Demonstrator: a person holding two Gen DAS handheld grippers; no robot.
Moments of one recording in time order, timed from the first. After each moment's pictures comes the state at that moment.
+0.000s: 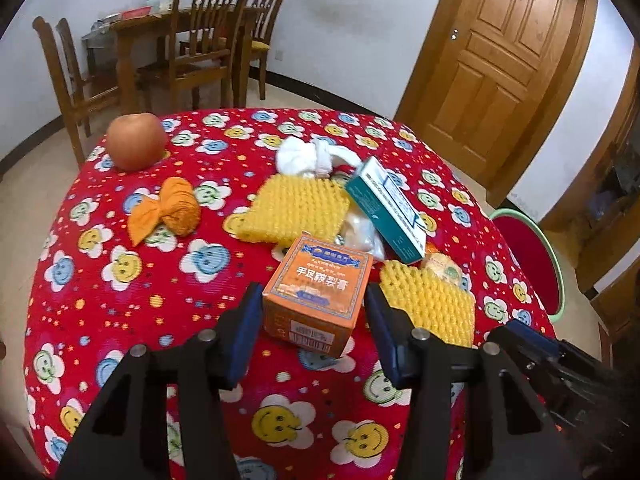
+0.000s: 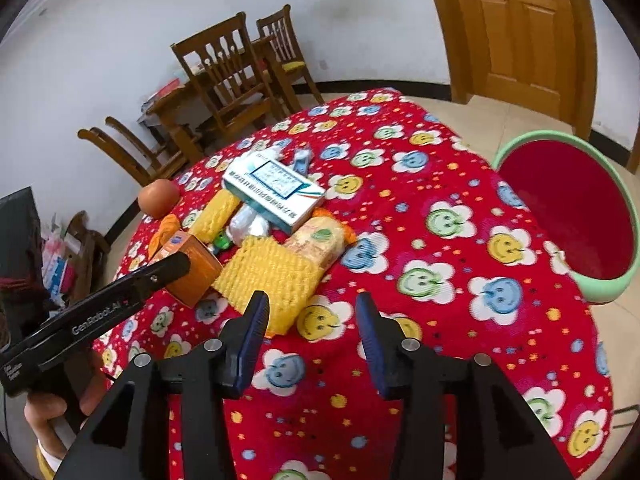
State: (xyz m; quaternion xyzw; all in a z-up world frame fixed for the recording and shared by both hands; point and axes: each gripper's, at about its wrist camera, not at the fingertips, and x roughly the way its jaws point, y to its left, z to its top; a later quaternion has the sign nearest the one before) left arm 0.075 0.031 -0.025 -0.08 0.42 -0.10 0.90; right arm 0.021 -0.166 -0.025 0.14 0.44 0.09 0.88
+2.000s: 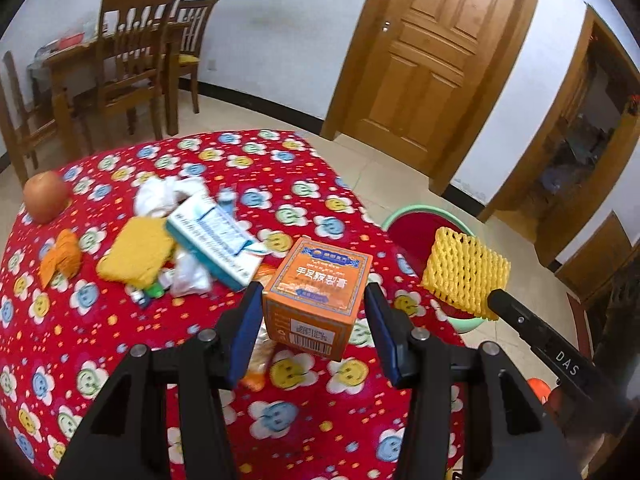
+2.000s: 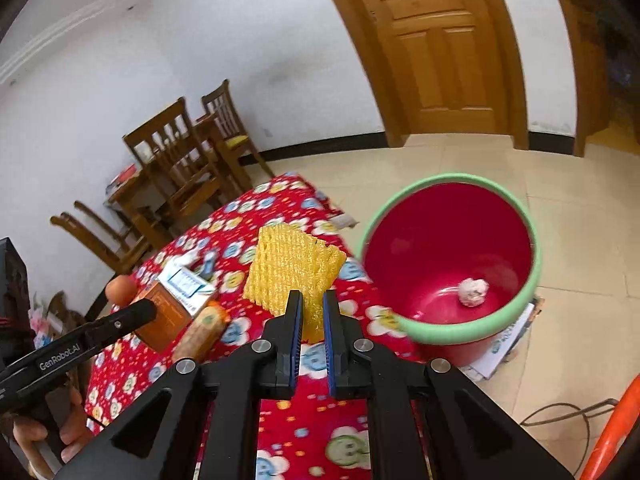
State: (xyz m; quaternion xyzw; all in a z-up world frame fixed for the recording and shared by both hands) left arm 0.068 -0.091 0.022 -0.06 0.40 -0.21 0.89; right arm -0.019 -0.305 0.018 0.20 0.34 -0.02 0.92
